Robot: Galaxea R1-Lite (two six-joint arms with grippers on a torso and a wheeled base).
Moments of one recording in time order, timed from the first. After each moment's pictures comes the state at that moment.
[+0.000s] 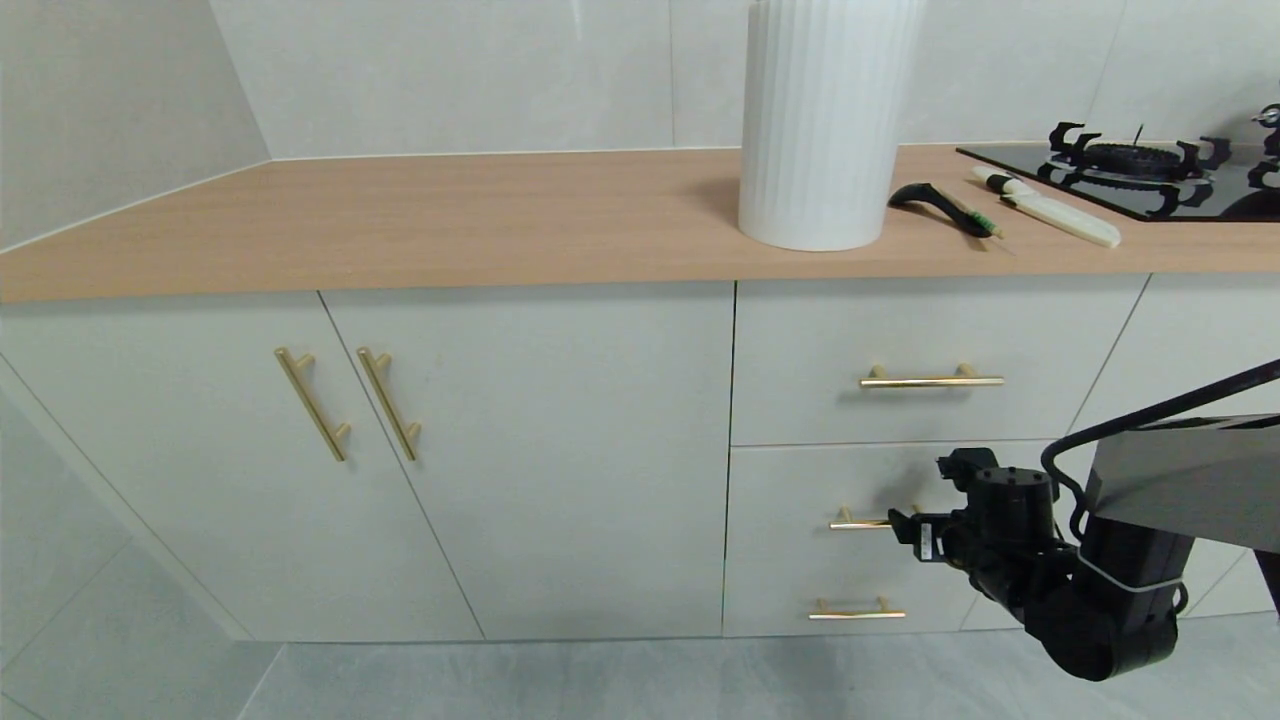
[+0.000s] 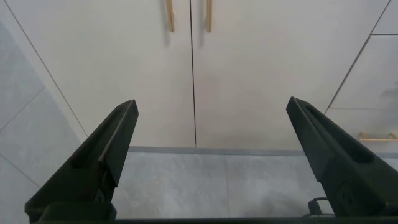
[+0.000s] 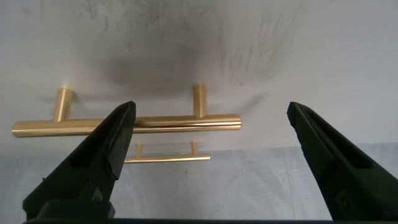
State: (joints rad) left arm 0.00 0.00 0.00 0.00 0.04 -0.01; right arm 0.20 2.39 -0.66 -1.30 -0.25 0.07
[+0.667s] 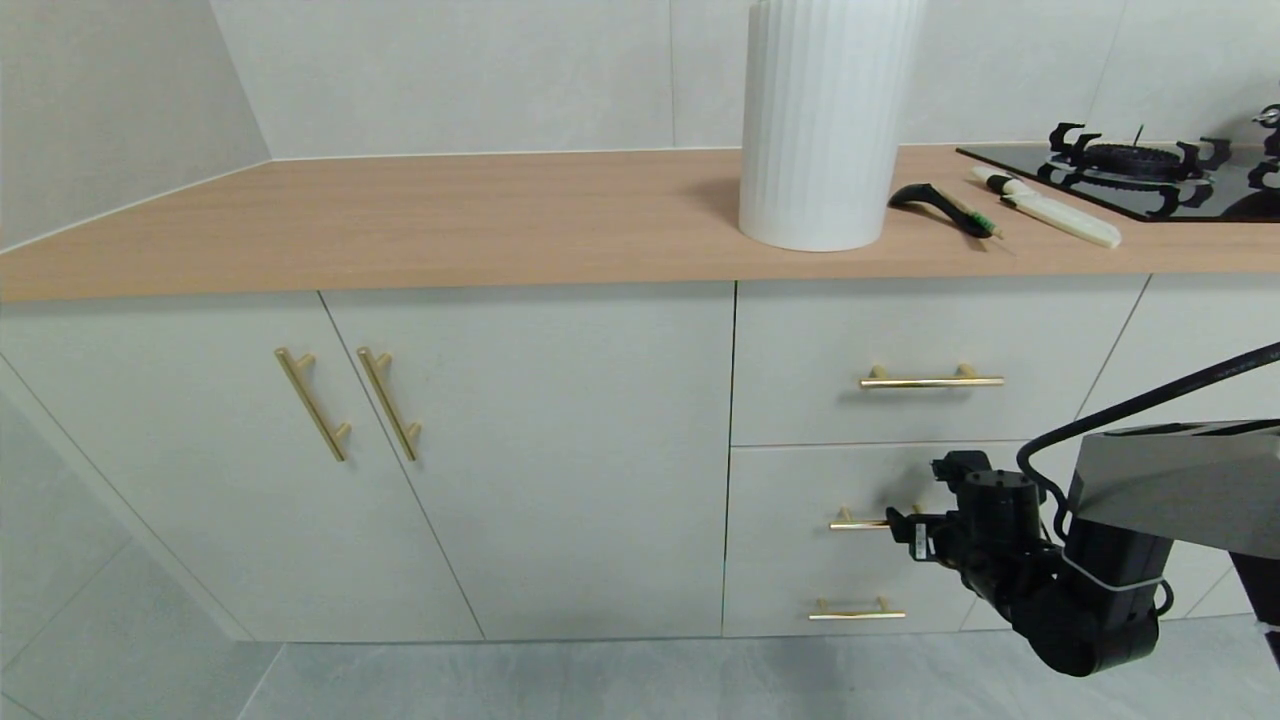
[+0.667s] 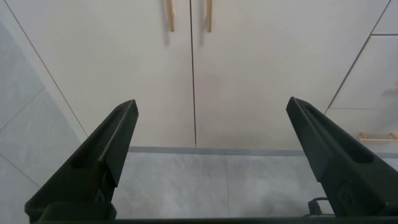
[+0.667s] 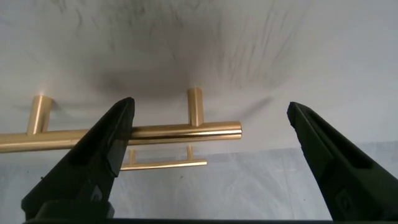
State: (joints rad) left arm 0.00 0.00 0.00 0.00 0.04 -0.01; right arm 0.20 2.44 -0.70 -1.28 -0.29 0.07
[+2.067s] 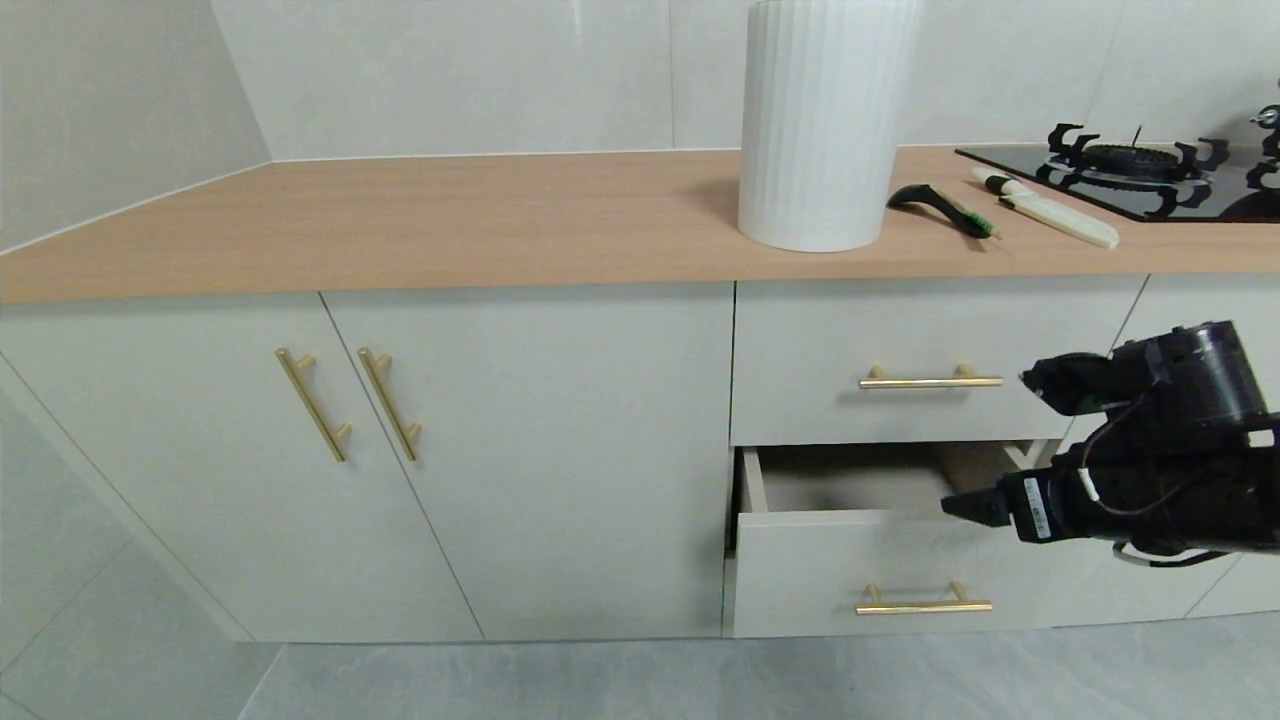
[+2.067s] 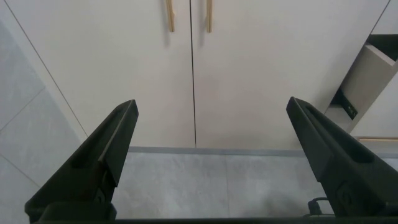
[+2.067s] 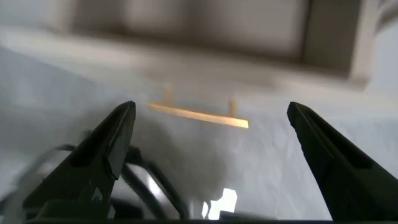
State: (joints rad) left arm 0.00 0.00 0.00 0.00 0.04 -0.01; right arm 0.27 1.59 -0.82 -0.08 -0.04 0.07
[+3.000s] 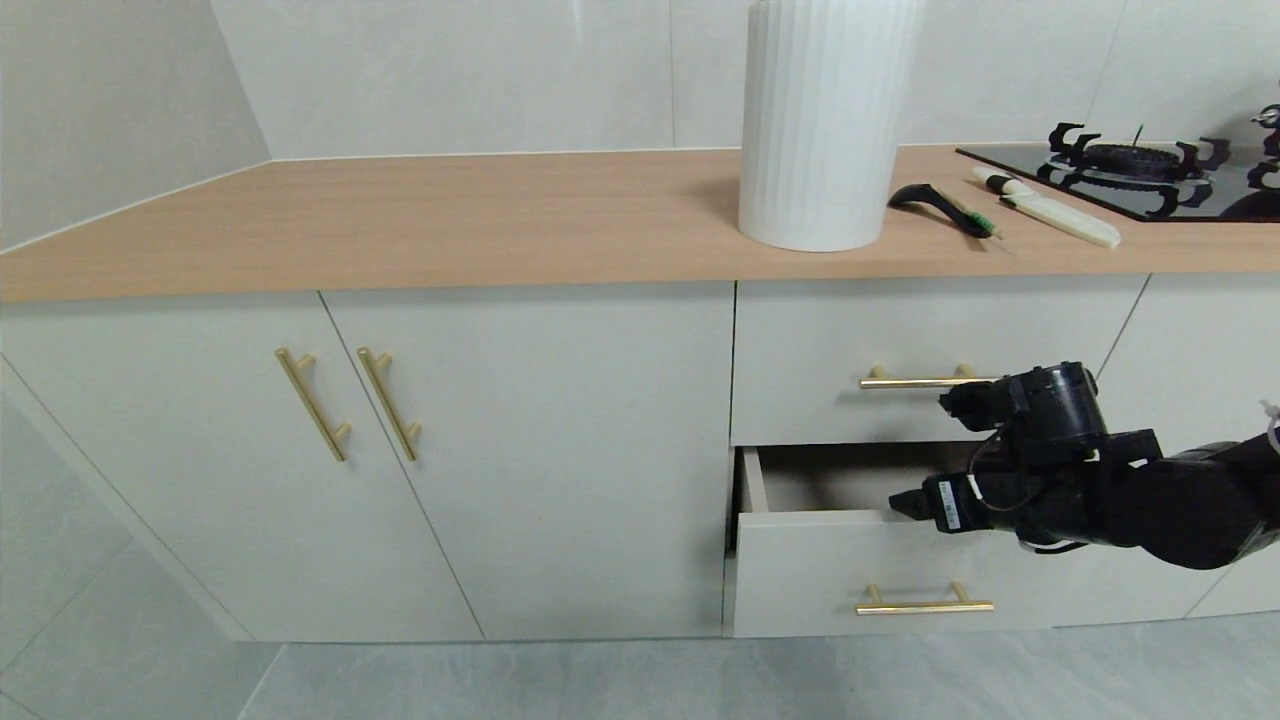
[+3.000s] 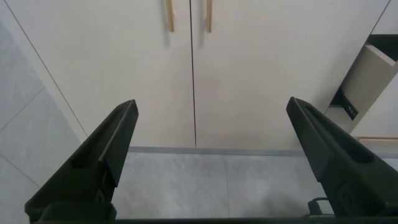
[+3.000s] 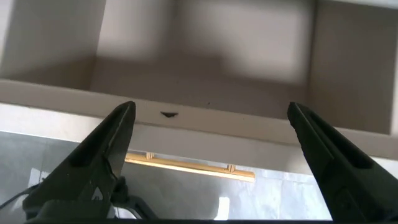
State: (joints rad) left arm 0.00 0.00 0.00 0.00 0.04 -0.01; right arm 0.28 1.89 -0.84 -0.35 -0.13 0.07
